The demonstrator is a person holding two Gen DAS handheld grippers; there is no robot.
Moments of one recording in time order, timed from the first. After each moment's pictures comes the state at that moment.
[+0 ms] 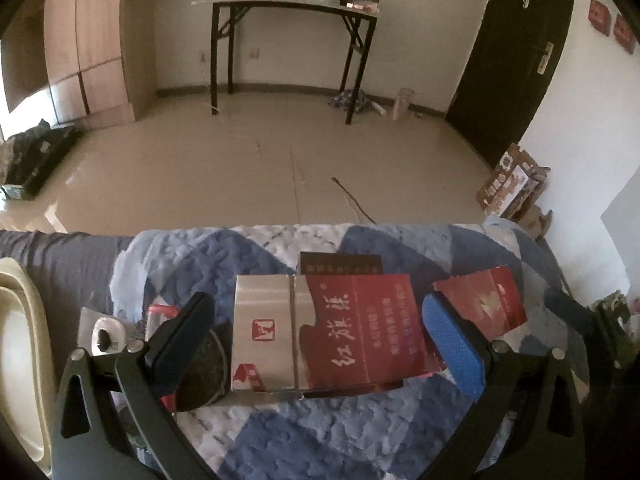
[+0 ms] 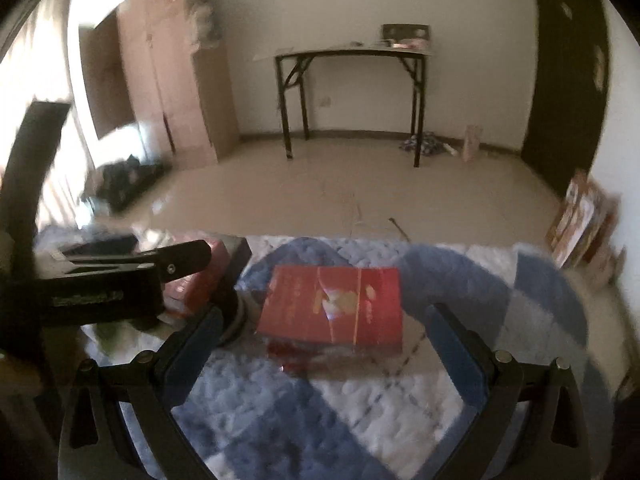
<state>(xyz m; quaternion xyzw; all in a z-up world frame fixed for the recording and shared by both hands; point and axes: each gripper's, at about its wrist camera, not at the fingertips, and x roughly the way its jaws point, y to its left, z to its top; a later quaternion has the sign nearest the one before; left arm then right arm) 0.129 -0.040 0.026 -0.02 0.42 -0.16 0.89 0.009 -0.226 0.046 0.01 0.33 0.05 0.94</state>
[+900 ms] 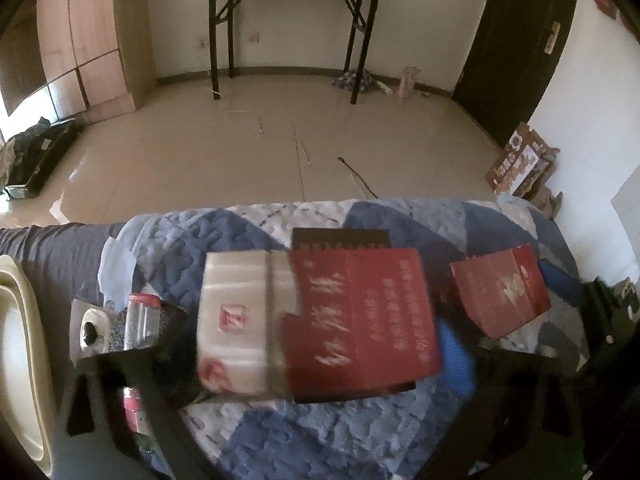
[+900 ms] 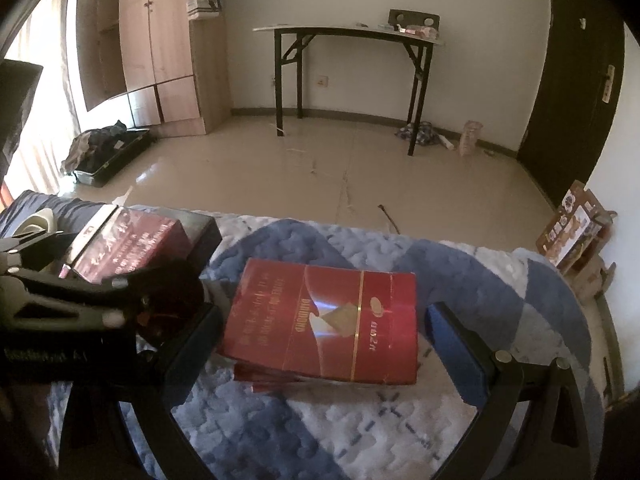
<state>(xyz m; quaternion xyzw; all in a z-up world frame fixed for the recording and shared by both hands) 0.140 -0.051 0.008 0.00 0.45 -0.15 0.88 0.056 -0.220 0.027 -0.01 0.35 0.05 0.94</state>
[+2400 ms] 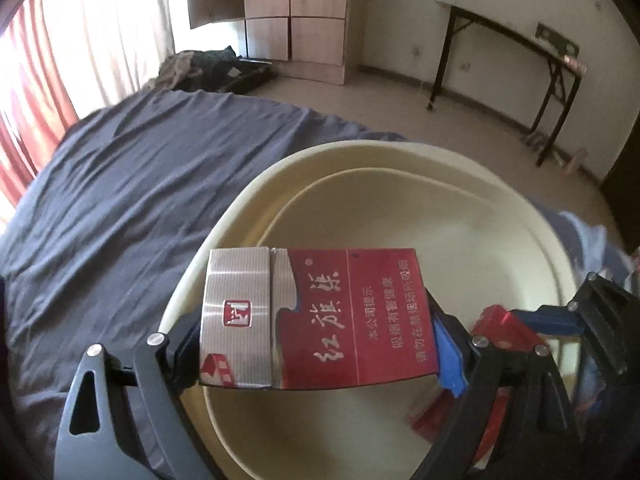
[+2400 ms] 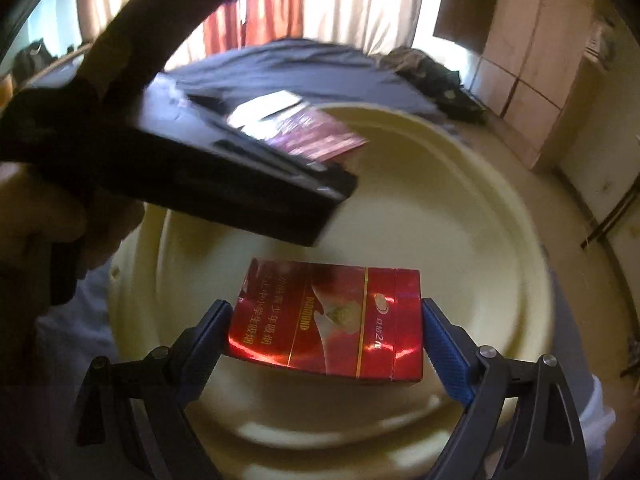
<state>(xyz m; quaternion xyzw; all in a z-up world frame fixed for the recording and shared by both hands) 0.083 0.366 -0.042 -0.08 0.43 0.12 0.89 0.011 0.215 -0.015 -0.31 0.30 0.51 0.74</state>
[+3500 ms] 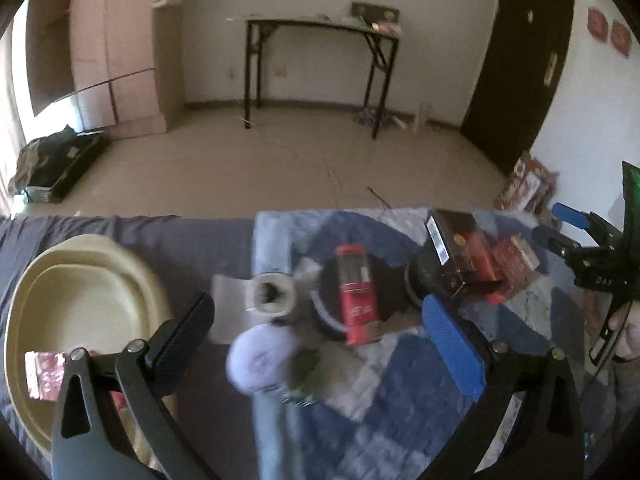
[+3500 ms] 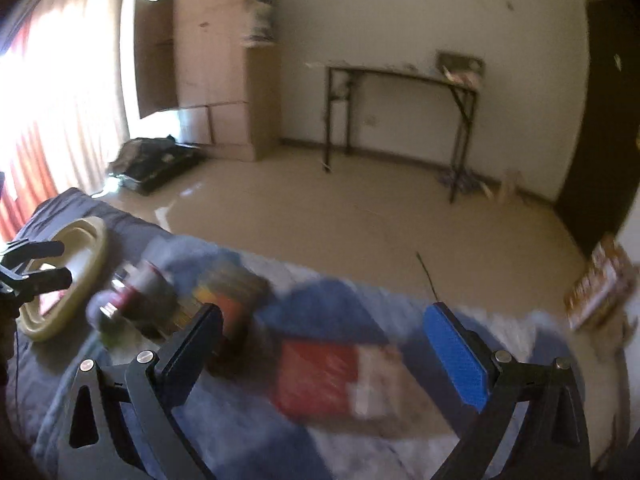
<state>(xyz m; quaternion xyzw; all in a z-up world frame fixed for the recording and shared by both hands) 0.086 0.096 0.042 -0.01 0.39 -0.14 0.91 0.036 -0.235 0.045 -0.03 0.29 0.13 0.95</state>
